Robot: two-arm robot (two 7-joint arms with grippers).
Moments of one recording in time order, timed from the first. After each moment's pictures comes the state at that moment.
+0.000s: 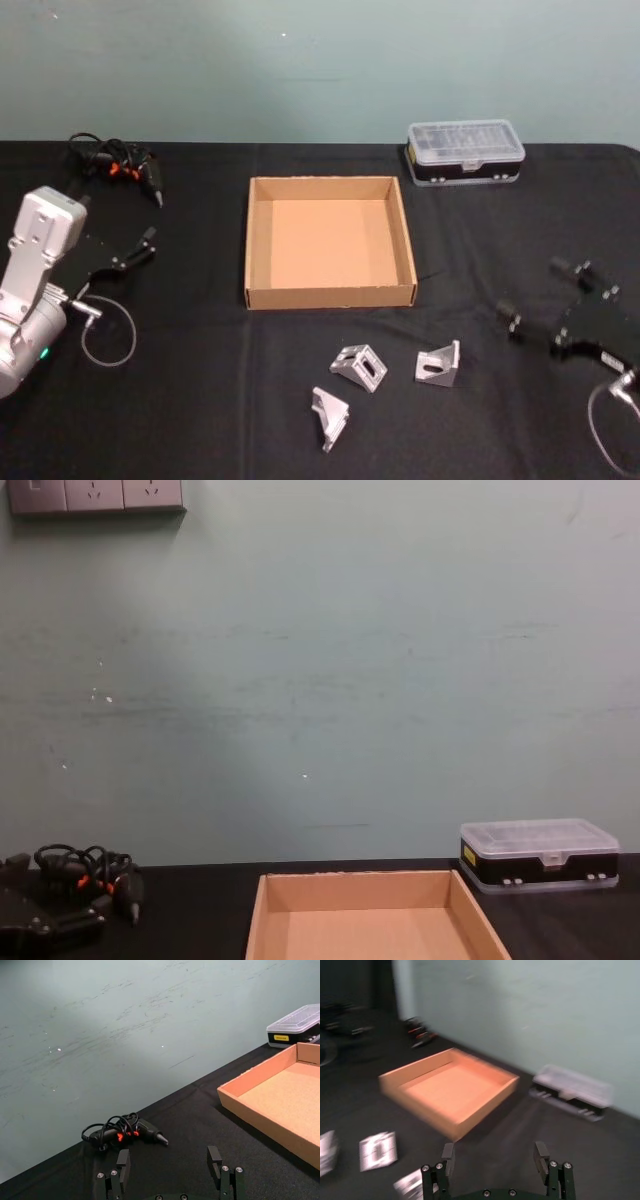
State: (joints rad) left arm -0.20 0.60 0.45 -1.41 -0.25 -0.12 0.03; right arm -0.13 0.86 -0.26 -1.76 0.52 -0.09 0.25
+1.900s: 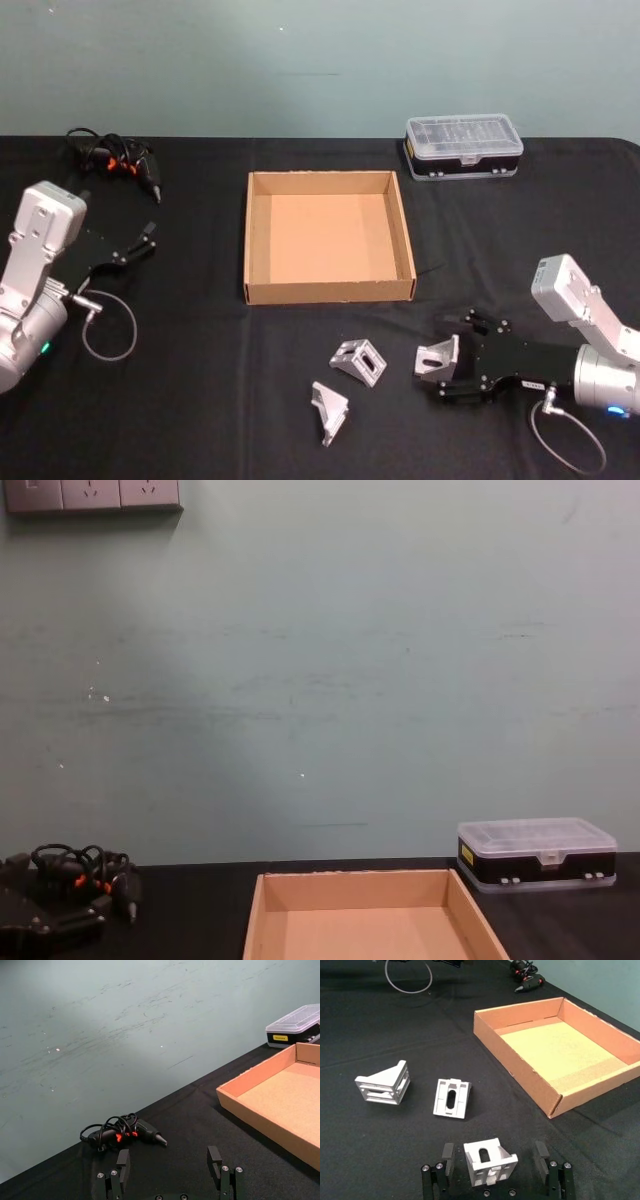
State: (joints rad) left arm -0.20 0.60 0.45 -1.41 -0.25 -0.12 0.03; right arm 0.23 0.70 -0.50 -1.39 0.32 -0.05 0.75
